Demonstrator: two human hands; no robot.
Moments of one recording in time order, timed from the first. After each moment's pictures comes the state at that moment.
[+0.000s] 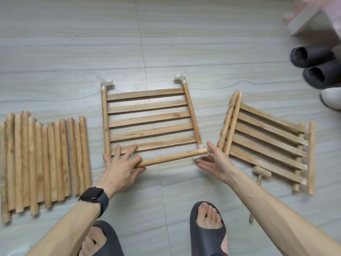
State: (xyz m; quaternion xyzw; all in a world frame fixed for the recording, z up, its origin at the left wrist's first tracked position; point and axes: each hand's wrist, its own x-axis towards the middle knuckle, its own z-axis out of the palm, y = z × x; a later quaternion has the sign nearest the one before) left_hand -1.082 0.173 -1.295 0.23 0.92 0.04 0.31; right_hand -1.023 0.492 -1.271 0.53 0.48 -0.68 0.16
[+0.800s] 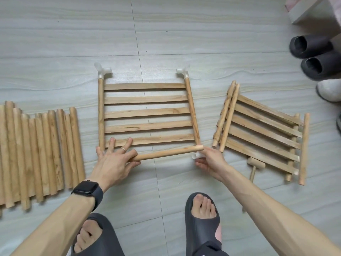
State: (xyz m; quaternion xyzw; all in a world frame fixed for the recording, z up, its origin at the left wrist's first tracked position) left_hand -1.084 0.170 -1.291 0.25 0.91 0.01 0.32; right_hand -1.005 0.491 -1.283 0.53 0.51 -0.65 0.18
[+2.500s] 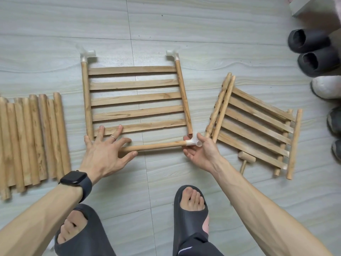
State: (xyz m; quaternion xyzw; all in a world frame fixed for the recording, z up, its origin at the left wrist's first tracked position) left_hand -1.078 0.183 -1.290 0.21 0.93 0.03 0.29; right_hand -1.014 0.489 -1.277 0.55 0.33 -0.76 0.14
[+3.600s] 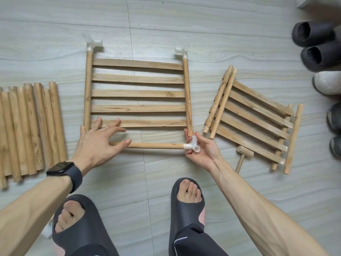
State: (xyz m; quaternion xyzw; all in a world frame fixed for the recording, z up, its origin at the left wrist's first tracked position) left_hand -1.081 0.171 -1.288 0.16 0.93 0.16 0.28; right_hand -0.990 0.500 -1.290 0.49 0.18 -0.84 0.16
